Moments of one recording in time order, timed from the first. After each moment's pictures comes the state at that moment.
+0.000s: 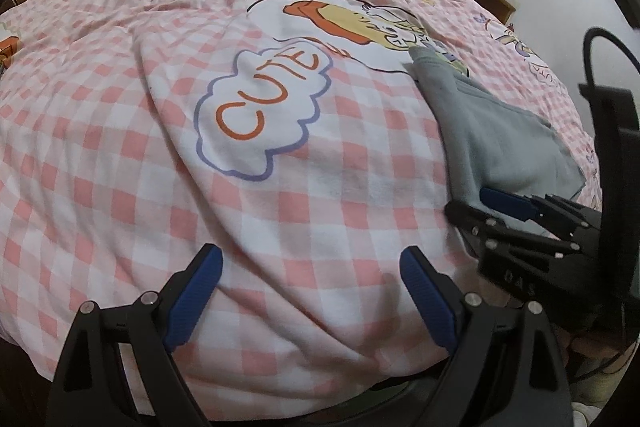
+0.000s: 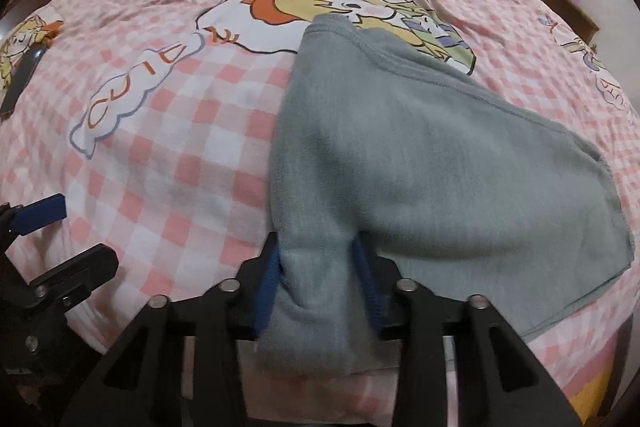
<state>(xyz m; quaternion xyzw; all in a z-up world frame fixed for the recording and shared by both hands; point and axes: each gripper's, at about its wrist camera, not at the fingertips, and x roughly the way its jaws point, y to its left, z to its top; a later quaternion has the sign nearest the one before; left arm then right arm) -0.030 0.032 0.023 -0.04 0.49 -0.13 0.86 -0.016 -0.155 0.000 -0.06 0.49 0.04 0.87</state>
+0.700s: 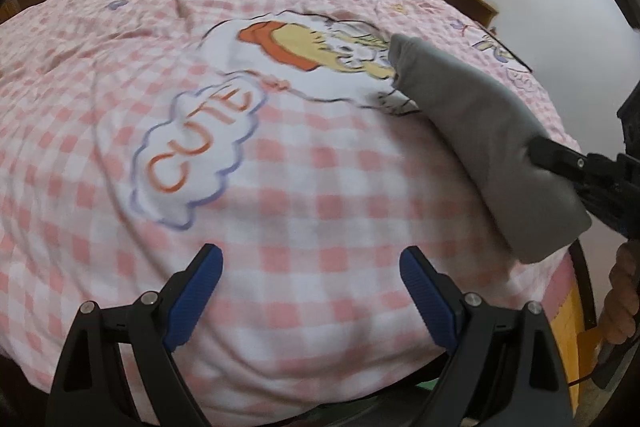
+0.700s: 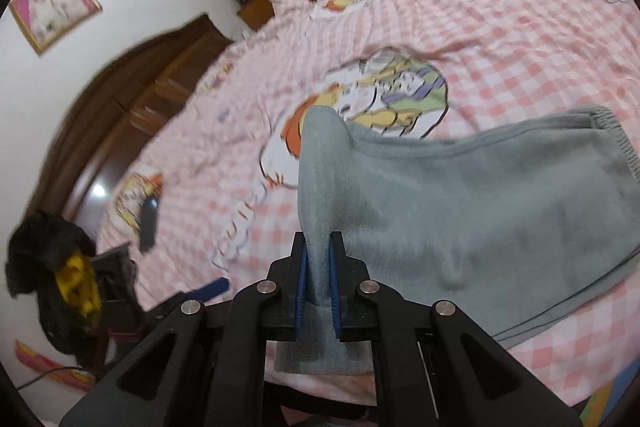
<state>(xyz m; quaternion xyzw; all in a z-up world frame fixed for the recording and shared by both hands) -0.018 -0.012 0.050 -0.04 0.47 -0.17 0.87 -0.032 -0.279 0.086 0.24 0.40 0.17 0.87</state>
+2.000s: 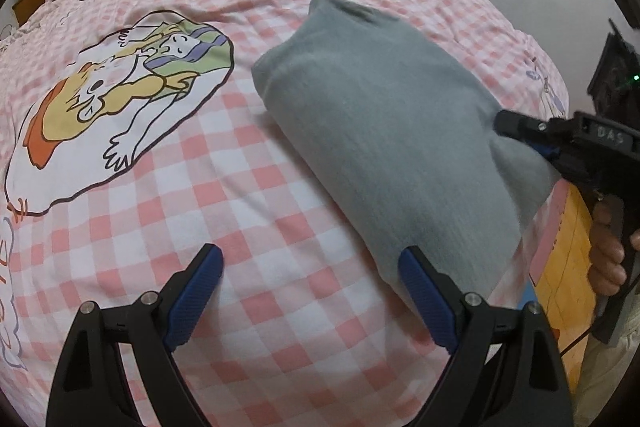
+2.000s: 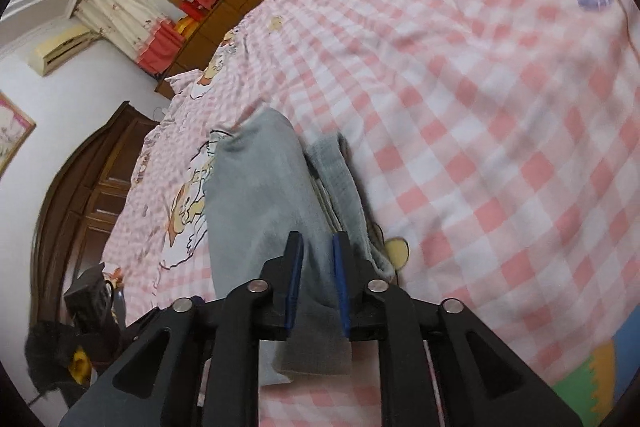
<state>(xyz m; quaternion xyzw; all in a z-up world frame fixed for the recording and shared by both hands) 0.018 -0.228 0.033 0.11 0.50 -0.28 0.81 -0.039 -0.499 0.036 0.35 0.39 0.04 0.85</state>
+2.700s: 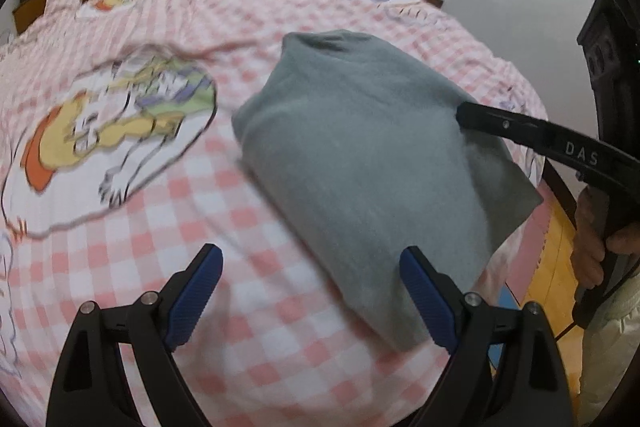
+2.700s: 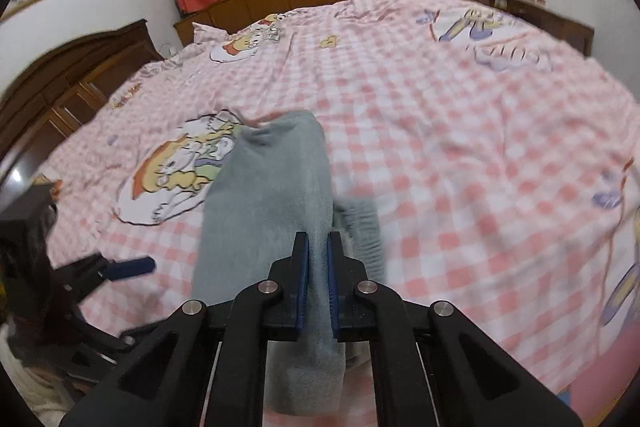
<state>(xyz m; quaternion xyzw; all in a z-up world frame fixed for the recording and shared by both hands) 0.010 -0.237 0.061 0.08 0.45 -0.31 0.83 -0.024 -0.452 0.085 0.10 0.38 0.02 0.92</state>
